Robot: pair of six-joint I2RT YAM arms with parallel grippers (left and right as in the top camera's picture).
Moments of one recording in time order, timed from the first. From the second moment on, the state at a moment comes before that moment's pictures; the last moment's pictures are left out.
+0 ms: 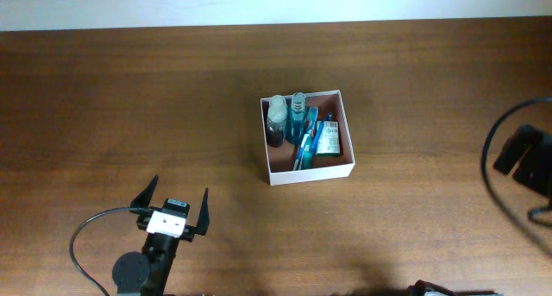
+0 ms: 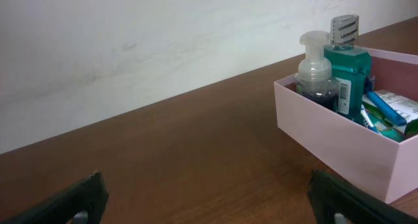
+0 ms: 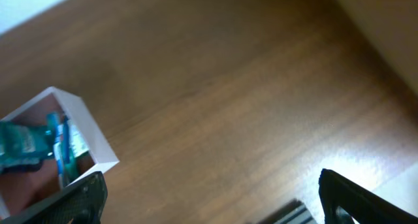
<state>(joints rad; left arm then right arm) 0.00 0.01 0.01 -0.05 0.23 0.24 -0.37 1.20 1.98 -1.67 0.06 0.15</state>
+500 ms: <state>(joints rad) 0.00 0.01 0.01 -0.05 0.23 0.24 -0.28 0.93 1.97 -1.67 0.06 0.15</state>
